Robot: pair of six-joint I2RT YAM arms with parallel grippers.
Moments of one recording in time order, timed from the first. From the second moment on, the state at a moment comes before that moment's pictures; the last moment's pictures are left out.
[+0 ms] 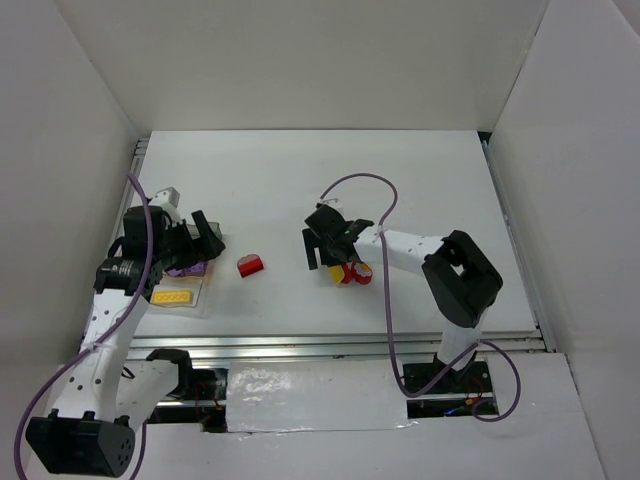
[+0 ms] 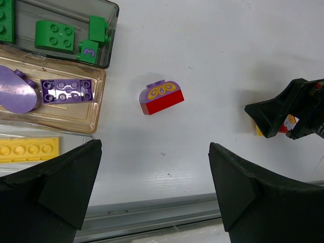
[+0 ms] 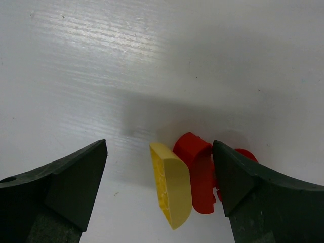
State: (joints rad) left arm -0.02 0.87 0.90 -0.72 0.17 -0.39; right arm 0.78 1.79 1.16 -0.41 0.28 0.50
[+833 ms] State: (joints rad) left arm -0.02 0.90 0.89 -0.70 0.22 -0.37; right arm 0.78 1.65 1.06 -0.38 0.24 0.51
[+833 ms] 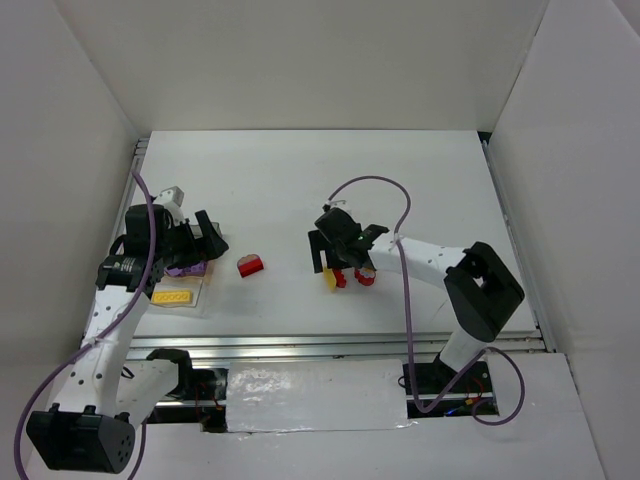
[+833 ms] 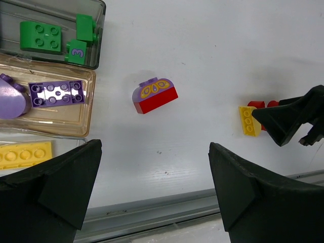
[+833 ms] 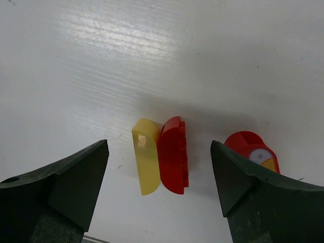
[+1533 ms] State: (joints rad) left arm -0.02 0.92 0.89 -0.70 0.23 -0.37; right arm 0.78 1.78 1.07 -0.41 0.16 0.48
